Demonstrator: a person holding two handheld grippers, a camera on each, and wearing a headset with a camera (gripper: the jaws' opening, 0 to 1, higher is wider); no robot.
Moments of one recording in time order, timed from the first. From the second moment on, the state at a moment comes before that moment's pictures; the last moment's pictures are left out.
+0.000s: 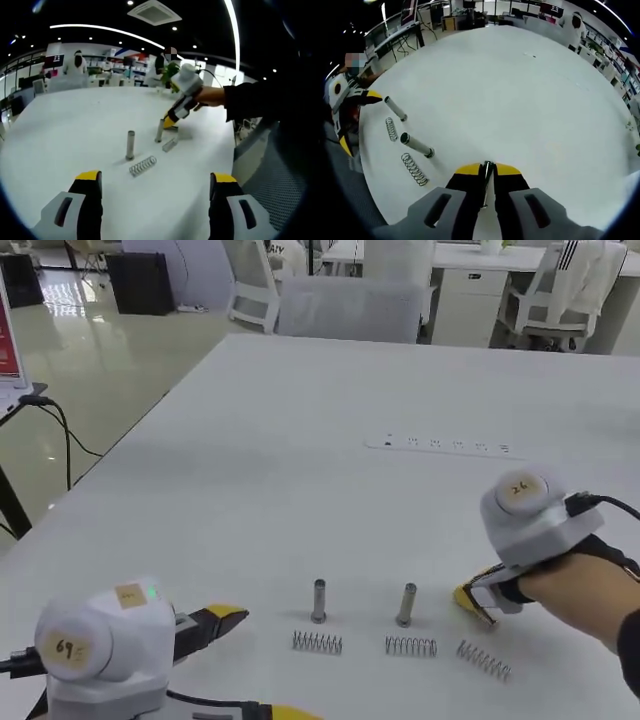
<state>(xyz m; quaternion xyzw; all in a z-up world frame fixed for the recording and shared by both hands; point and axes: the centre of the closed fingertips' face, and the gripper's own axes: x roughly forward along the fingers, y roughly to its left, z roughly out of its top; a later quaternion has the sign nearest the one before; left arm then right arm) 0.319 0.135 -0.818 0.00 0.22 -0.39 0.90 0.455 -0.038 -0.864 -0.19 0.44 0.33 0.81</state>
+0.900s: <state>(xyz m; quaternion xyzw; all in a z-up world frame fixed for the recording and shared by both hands) 0.318 0.133 -0.811 0.00 0.21 -0.39 0.89 0.431 -0.045 -0.821 -0.16 0.41 0.34 0.83</state>
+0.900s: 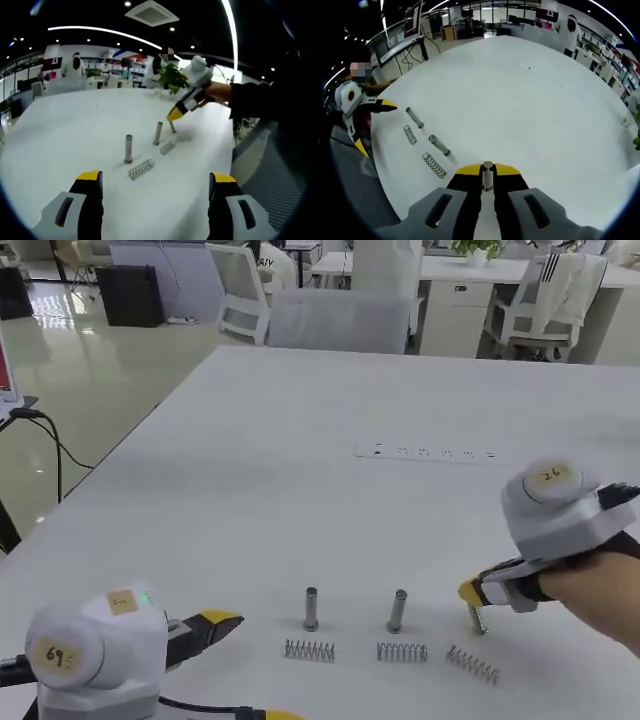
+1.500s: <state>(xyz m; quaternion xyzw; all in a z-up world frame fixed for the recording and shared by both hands) 0.316 0.132 -0.809 0.01 0.21 -0.39 0.89 0.413 -0.054 -0.818 -0.15 0.41 0.34 0.83</state>
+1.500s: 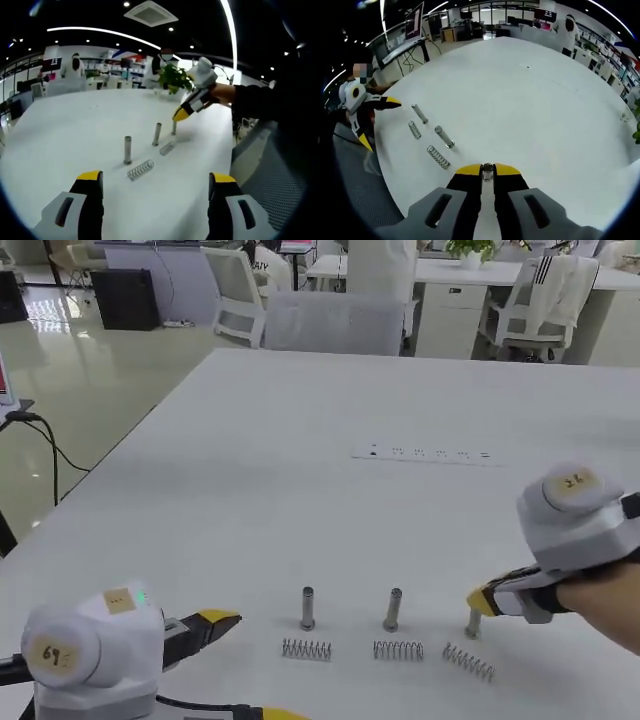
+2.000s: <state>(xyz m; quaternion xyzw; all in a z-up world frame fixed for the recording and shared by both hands) 0.316 0.133 -0.809 0.01 0.21 -0.39 0.89 0.411 -0.056 -0.820 -0.16 0.41 0.35 0.83</state>
